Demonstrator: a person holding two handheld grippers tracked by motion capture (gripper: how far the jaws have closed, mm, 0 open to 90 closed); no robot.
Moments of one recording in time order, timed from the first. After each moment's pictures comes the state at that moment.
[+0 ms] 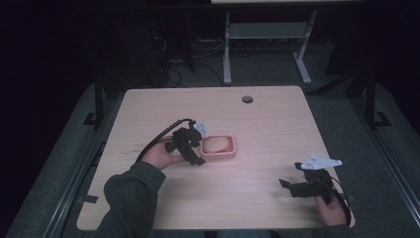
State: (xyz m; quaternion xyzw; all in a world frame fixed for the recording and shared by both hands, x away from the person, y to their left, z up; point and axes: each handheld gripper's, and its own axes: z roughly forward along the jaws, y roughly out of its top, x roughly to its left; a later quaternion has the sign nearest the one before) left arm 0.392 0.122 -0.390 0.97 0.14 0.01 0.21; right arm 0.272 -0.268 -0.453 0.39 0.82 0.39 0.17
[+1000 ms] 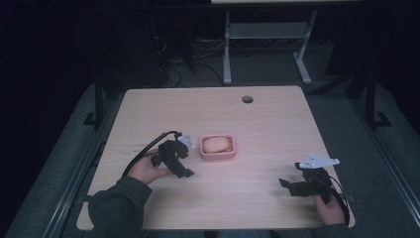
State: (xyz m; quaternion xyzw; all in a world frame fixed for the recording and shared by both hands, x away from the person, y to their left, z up) left arm 0.362 0.160 -0.403 0.96 0.16 0.01 0.21; right arm 0.276 -0.266 -0.457 0.40 0.82 0.37 0.17
